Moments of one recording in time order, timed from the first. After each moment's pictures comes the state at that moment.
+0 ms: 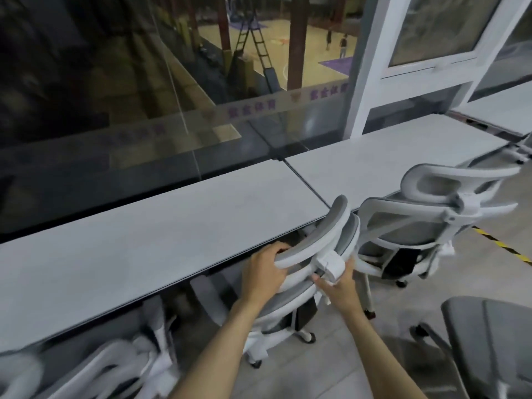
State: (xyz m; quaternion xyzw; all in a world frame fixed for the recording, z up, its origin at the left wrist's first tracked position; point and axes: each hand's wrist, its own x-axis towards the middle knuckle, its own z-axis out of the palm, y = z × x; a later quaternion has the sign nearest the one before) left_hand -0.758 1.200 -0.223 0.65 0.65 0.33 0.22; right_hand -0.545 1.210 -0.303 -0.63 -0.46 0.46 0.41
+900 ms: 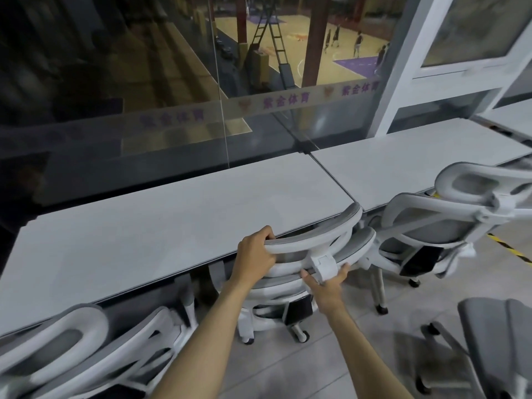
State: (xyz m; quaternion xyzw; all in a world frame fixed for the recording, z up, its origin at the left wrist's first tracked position) left_hand -0.888 1.161 -0.211 0.61 0.68 0.32 0.25; right_hand -0.690 1.154 -0.309 -0.67 -0.37 0.51 0.40
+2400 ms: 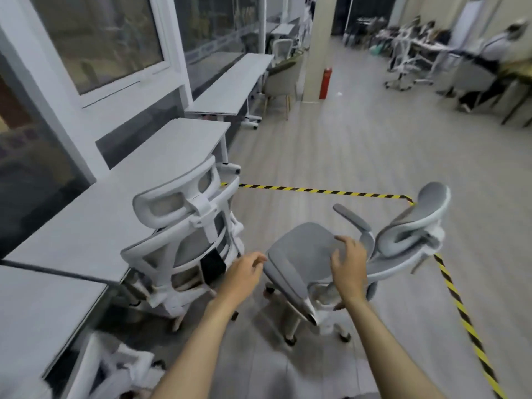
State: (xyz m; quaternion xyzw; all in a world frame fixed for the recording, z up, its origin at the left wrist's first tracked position) left_hand -0.301 1.259 -0.241 0.86 0.30 0.10 0.40; right_hand -0.117 1.066 -0.232 -0.88 -0.23 -0.05 0.42
